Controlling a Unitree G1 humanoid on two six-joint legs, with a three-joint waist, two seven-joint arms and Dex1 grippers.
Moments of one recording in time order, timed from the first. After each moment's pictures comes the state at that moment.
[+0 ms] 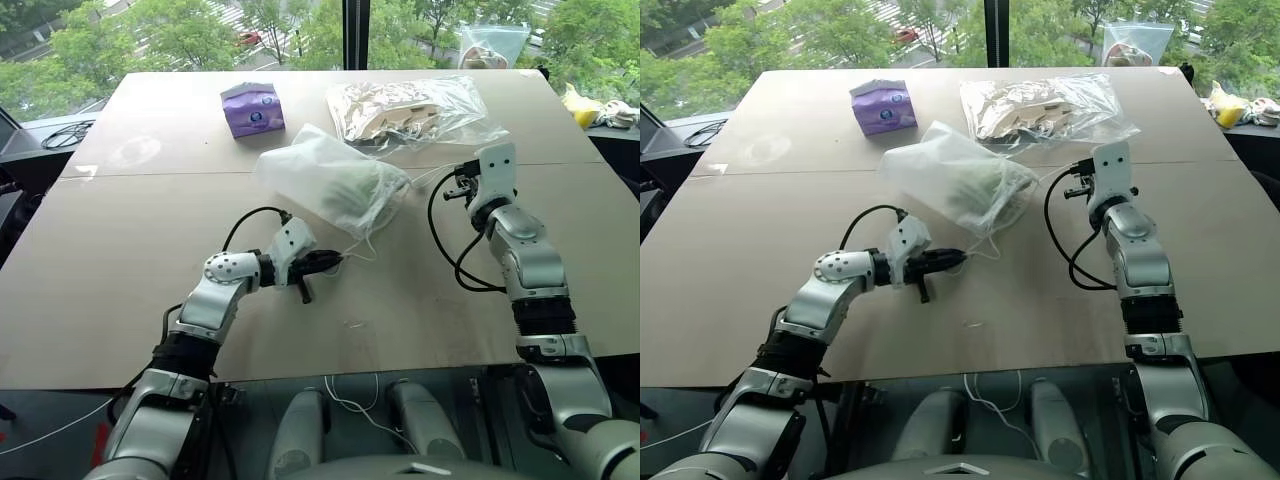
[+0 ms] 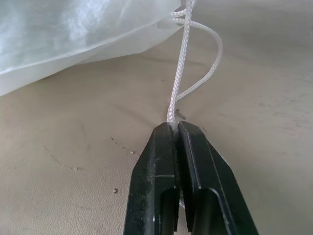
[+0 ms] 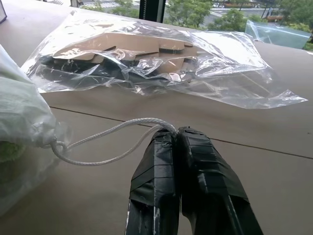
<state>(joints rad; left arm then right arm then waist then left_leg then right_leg) -0.43 0.49 -0.15 0.23 -0.20 0.17 -0.98 -0.64 -0.26 -0.08 0.23 0.08 0.37 0.19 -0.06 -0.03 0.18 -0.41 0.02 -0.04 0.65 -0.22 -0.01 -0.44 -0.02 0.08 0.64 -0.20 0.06</state>
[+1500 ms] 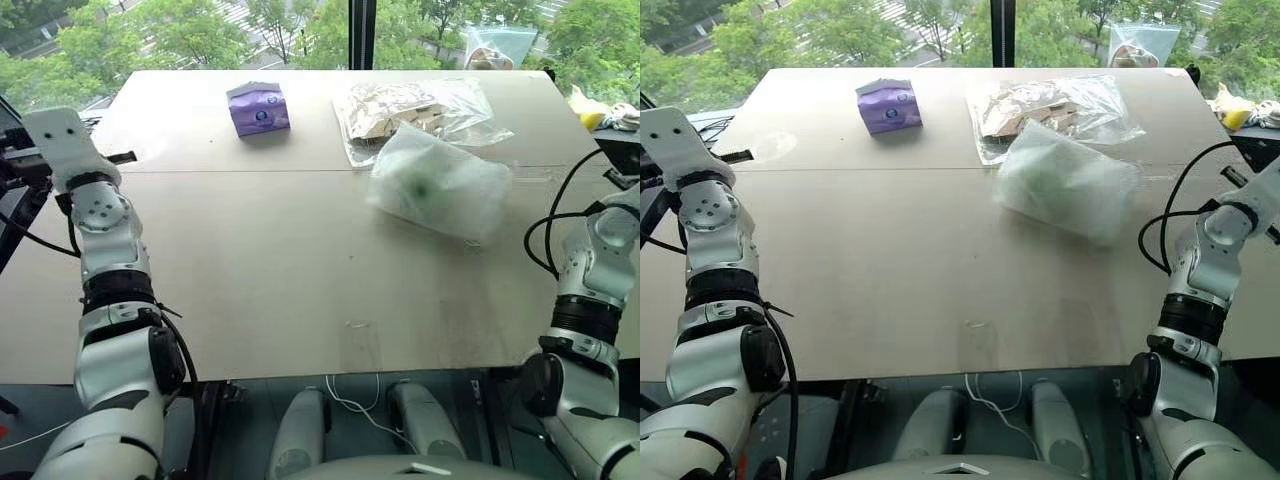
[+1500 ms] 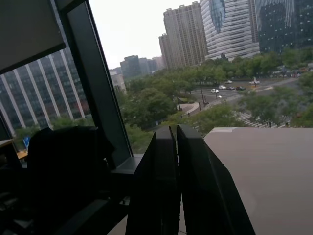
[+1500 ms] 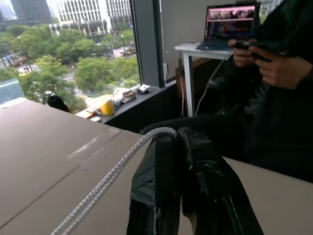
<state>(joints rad) -0.80 0.62 0.41 0.79 0.00 -0.19 0.25 -0.65 -0.24 -0.57 0.22 0.08 0.25 -0.57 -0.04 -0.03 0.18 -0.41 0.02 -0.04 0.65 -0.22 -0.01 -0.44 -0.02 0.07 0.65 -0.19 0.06</state>
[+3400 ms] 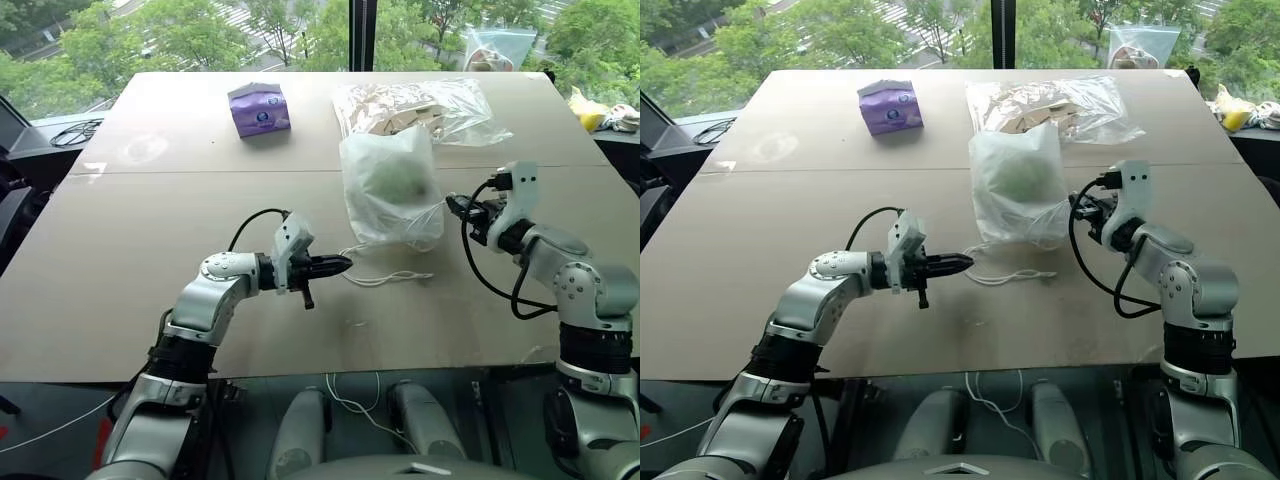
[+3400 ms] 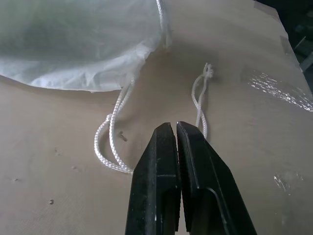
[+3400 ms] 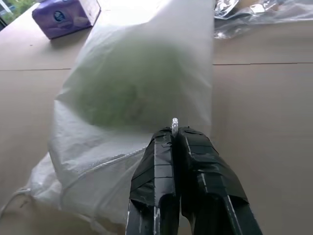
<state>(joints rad) -0.41 0.48 -0.13 0.06 -0.35 0.44 -1.05 -0.49 -0.36 -0.21 -0.18 0.54 0.95 0.30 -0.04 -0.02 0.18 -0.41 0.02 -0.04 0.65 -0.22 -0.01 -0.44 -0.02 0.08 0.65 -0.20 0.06</state>
